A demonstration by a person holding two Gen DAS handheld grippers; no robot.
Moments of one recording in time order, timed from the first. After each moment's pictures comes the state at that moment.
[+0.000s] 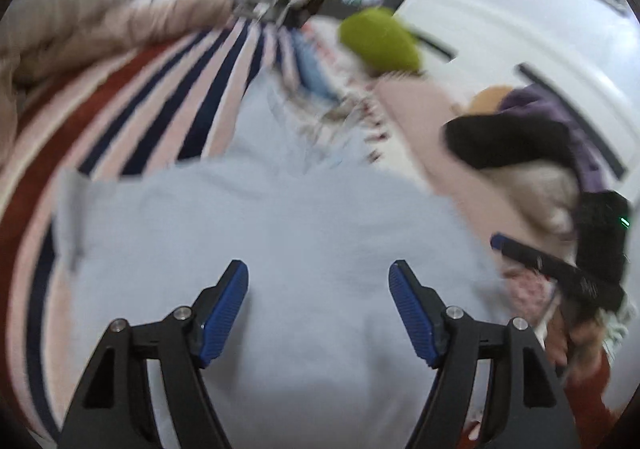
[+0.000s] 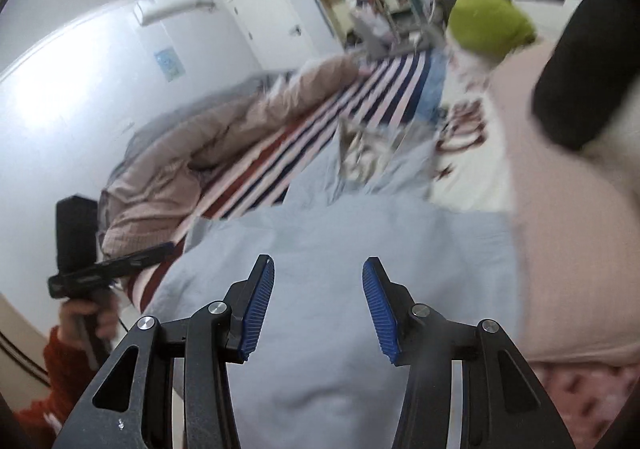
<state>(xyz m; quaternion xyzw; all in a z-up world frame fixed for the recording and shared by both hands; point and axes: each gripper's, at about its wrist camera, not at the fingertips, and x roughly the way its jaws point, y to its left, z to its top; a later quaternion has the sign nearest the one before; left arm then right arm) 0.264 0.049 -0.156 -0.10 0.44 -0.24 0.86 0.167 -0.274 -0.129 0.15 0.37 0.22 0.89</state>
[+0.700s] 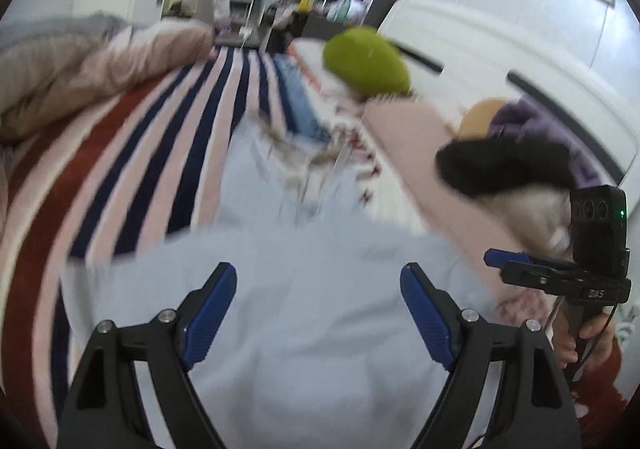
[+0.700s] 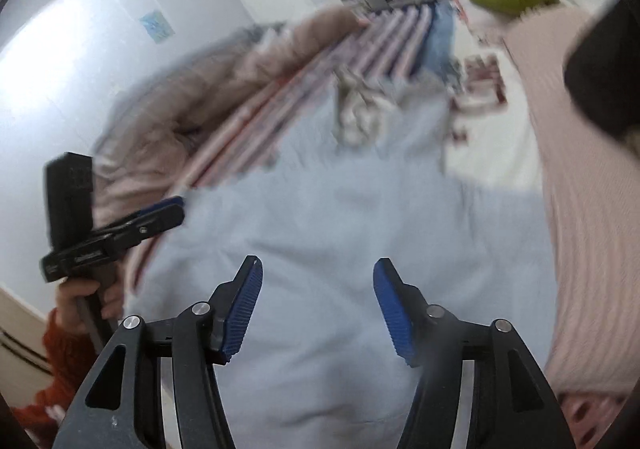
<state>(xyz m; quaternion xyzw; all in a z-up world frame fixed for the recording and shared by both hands) 0.296 0.042 -0.081 -0.08 0.37 -0.26 0.89 0.211 -0.280 -0.096 0.16 0.39 0.25 0.87</state>
